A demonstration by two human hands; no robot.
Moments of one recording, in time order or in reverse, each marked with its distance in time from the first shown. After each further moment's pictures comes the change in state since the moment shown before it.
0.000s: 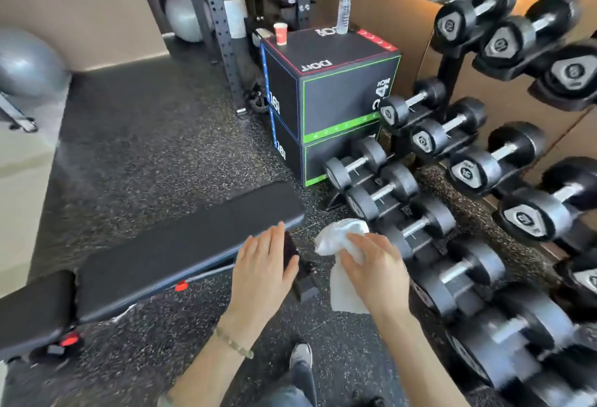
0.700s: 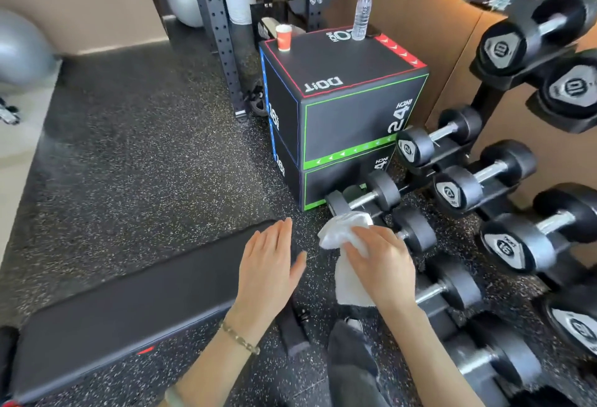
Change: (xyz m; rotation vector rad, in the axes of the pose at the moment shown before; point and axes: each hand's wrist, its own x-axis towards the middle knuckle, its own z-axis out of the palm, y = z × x) left_hand 0.274 -0.016 0.085 -0.032 0.014 -0.043; right_hand 0.281 0.056 0.102 -0.024 -0.034 -0.055
